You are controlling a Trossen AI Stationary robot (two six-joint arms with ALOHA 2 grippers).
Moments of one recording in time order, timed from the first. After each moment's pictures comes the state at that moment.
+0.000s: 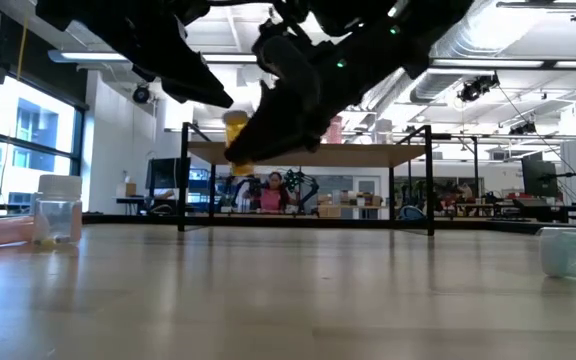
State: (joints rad) left arm -0.03 1.25 0.68 -0.03 -0.13 -0.04; right arm 0.13 1.92 1.16 0.15 0.12 0.17
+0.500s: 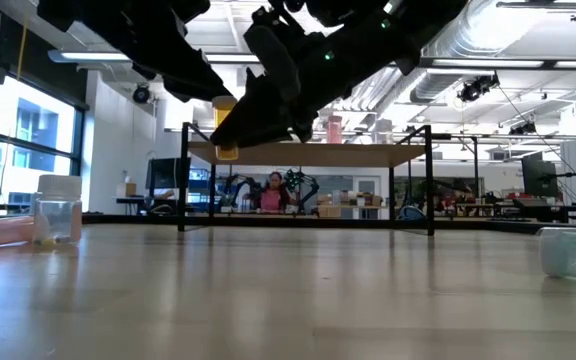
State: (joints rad) left arm -0.03 1.25 0.68 -0.02 -0.09 -0.02; right arm 0.13 1.93 1.19 0.21 0.19 0.16
